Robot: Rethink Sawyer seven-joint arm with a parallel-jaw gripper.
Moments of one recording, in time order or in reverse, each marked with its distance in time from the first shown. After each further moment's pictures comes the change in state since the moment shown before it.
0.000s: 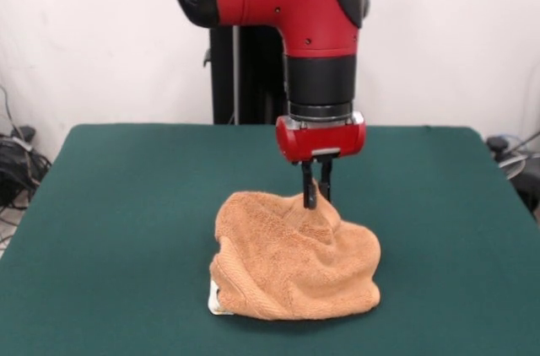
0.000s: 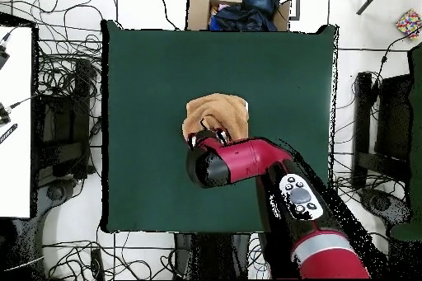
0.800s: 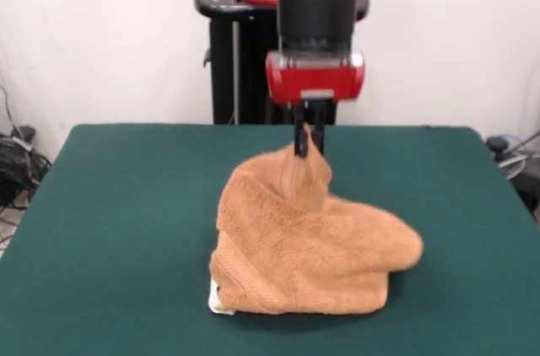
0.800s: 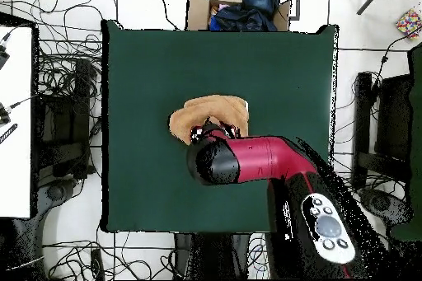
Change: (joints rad) arm -0.066 -0.220 0.072 0.058 0.203 0.232 0.000
